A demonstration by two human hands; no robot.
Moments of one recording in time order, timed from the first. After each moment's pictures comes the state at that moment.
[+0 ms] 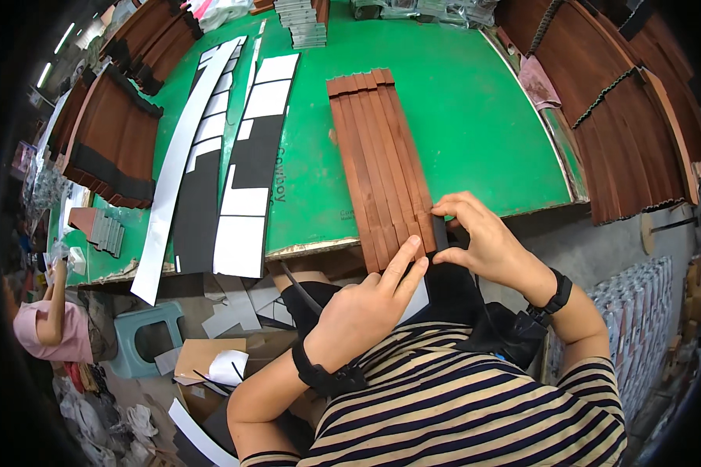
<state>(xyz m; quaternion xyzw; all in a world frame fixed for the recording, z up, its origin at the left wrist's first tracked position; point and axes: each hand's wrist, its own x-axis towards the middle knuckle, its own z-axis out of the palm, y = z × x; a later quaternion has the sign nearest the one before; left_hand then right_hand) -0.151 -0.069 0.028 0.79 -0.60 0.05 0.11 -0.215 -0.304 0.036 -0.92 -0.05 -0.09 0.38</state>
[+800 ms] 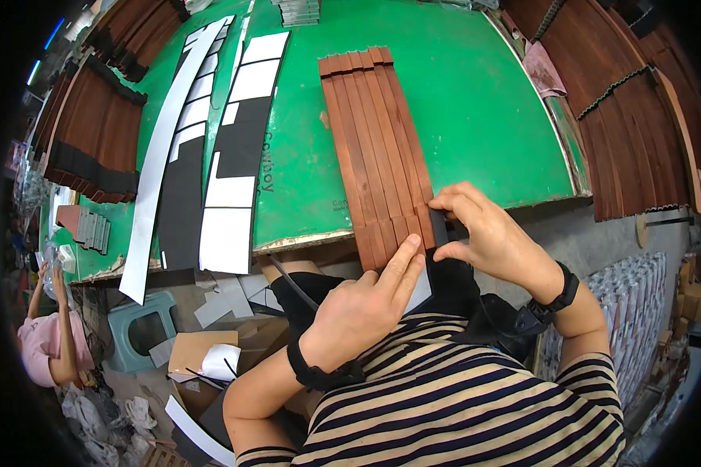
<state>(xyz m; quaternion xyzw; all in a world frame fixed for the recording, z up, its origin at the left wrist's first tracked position) -0.148 -0.073 0.024 0.78 -0.61 0.06 0.12 -0.210 -0.304 0.051 -0.93 -0.05 -0.04 0.36</state>
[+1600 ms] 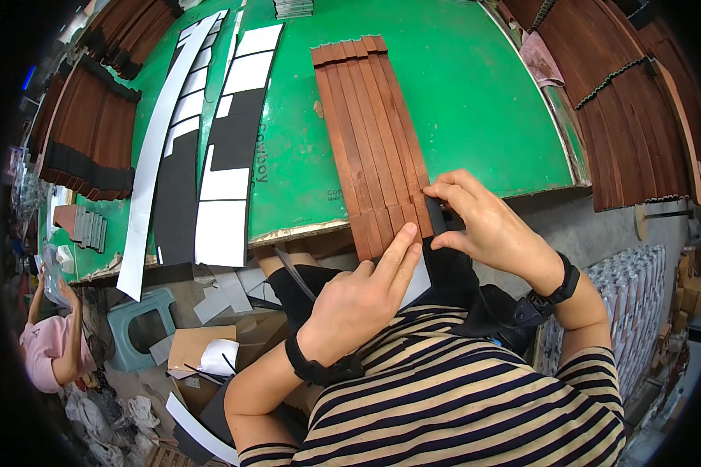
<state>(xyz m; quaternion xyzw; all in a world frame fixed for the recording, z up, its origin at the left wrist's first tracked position) -0.149 -0.073 0.015 0.77 -0.61 0.09 0.15 -0.212 -0.303 0.050 -0.94 -0.05 -0.03 0.33</state>
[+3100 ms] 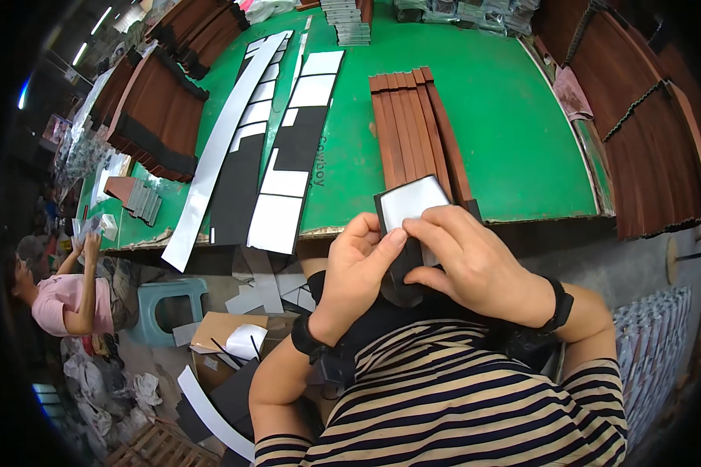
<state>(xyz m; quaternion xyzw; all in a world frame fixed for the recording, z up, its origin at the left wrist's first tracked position) -0.135 -0.068 0.045 0.54 -0.15 -0.28 0.78 -0.208 -0.245 0.079 -0.92 -0.20 -0.19 0.28</state>
